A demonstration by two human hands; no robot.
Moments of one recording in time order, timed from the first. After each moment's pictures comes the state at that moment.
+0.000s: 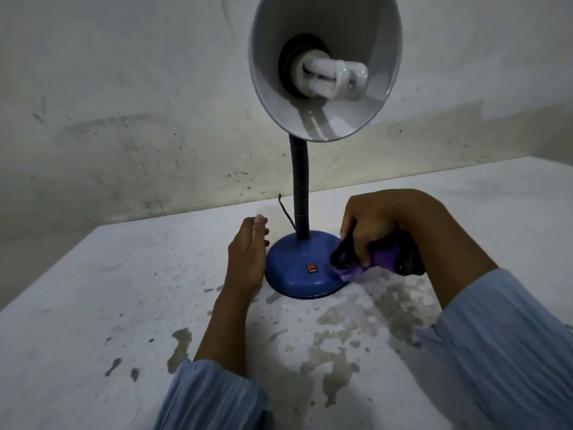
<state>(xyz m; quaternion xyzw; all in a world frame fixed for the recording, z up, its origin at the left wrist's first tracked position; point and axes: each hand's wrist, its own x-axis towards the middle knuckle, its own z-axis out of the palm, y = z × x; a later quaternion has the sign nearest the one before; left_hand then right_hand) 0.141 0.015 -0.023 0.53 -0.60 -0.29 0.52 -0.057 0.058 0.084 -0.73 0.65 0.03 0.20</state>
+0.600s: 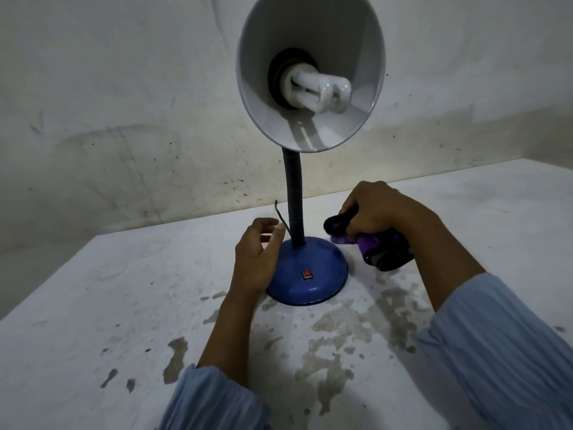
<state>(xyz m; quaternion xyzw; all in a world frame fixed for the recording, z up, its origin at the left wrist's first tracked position) 0.128 0.016 -0.016 0.50 -0.67 -0.23 0.50 -0.076 0.042 0.068 -0.69 0.69 -0.19 0.13</state>
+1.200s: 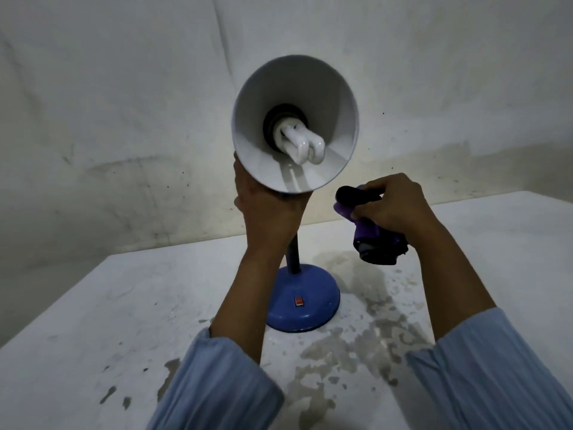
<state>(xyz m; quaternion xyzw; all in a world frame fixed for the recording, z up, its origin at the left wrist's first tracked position) 0.071 0.046 0.103 0.34 -0.63 -0.07 0.70 -0.107 0.053 0.096 -0.58 0.61 -0.52 0.15</state>
